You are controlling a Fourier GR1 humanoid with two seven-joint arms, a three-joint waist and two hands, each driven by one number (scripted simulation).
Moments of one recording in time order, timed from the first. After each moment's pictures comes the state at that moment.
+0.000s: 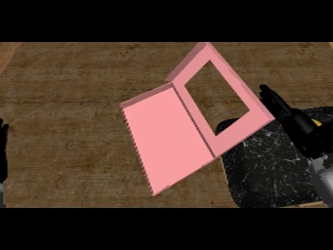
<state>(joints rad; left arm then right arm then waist) -0.03 0.50 0.00 -1.29 0.40 0.46 -0.10 -0.24 -0.52 0.25 -1.37 -0.28 0.10 -0.06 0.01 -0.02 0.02</state>
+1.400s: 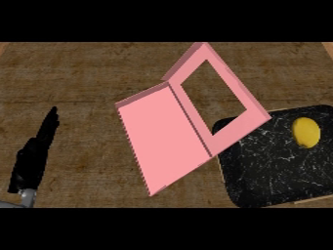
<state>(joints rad) -0.02 0.51 -0.28 -1.47 0.17 0.37 0.00 -0.10 -0.86 0.02 -1.43 0.05 -0.33 0.39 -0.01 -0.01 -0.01</state>
